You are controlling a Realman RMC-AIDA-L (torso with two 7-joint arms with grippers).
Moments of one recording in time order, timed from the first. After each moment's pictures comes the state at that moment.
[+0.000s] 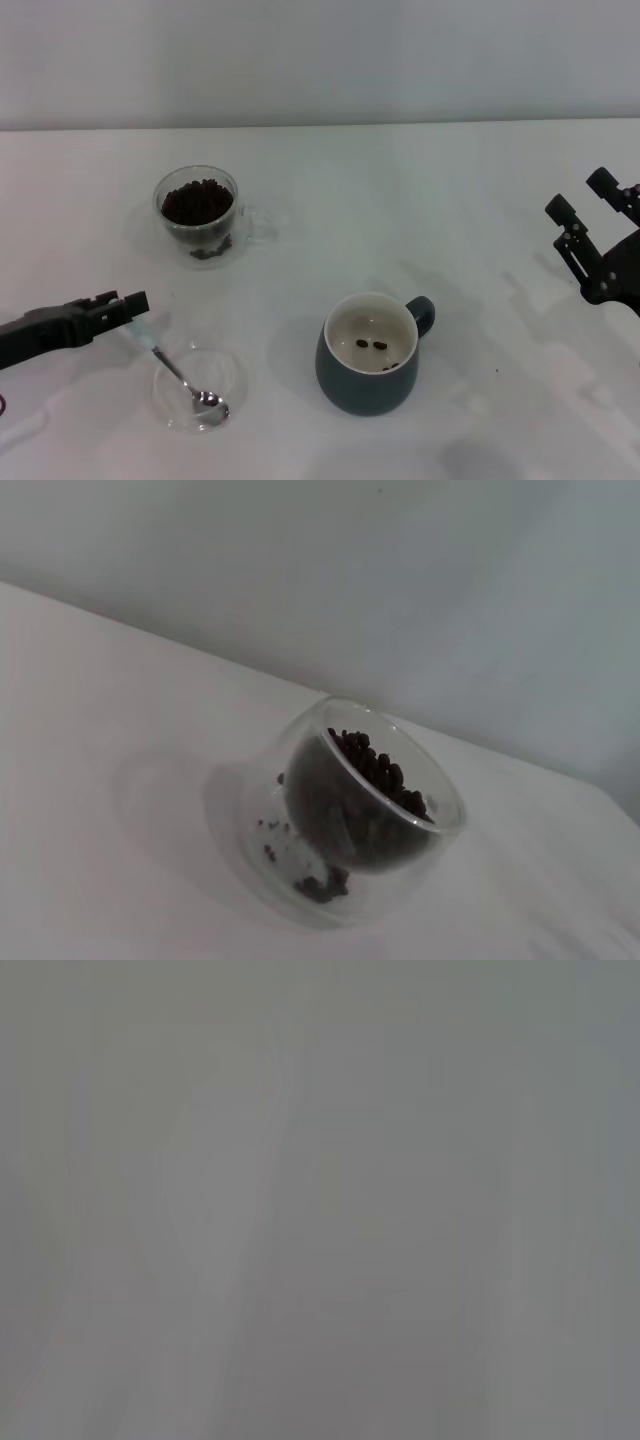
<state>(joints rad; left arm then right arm) -0.37 -2.00 0.92 0.52 1.71 1.26 -1.73 0.18 2.01 -2.09 -0.22 0.21 -1.57 0.19</state>
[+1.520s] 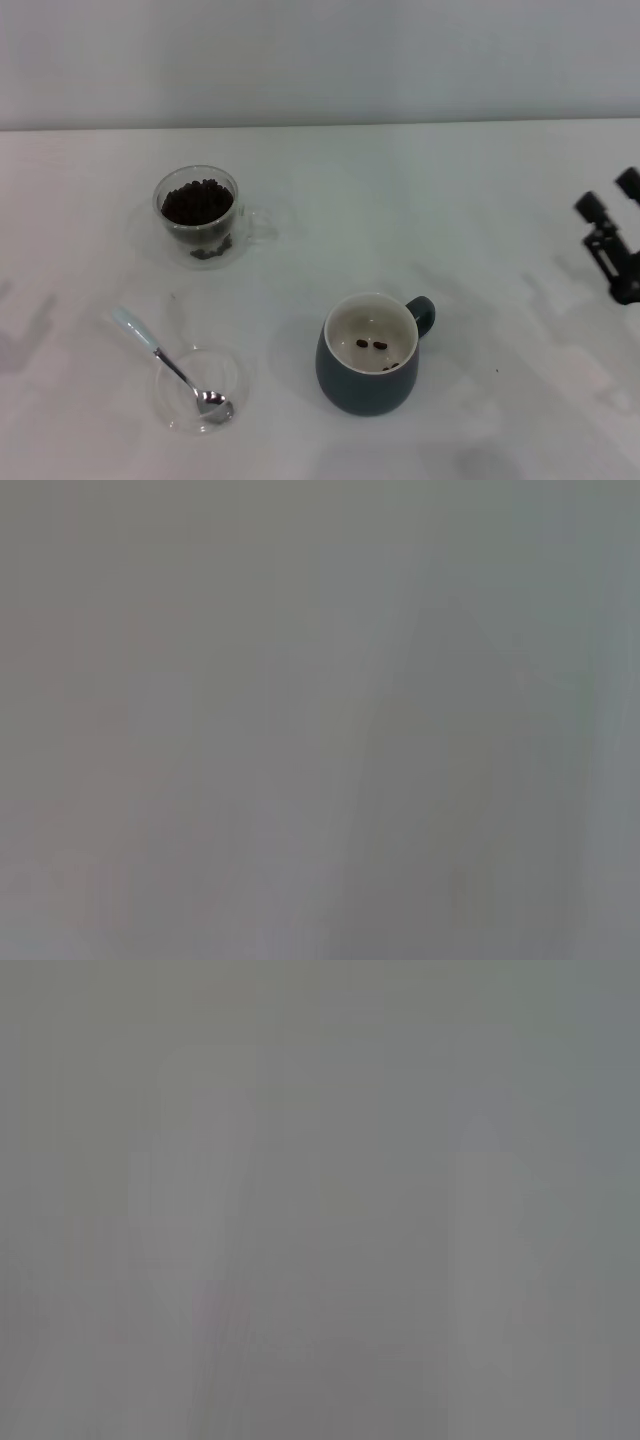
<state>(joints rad) -0.14 -2.08 0.56 0.55 1.38 1.49 -1.02 0.15 2.01 -2.06 -0.22 0.21 -1.61 0.27</state>
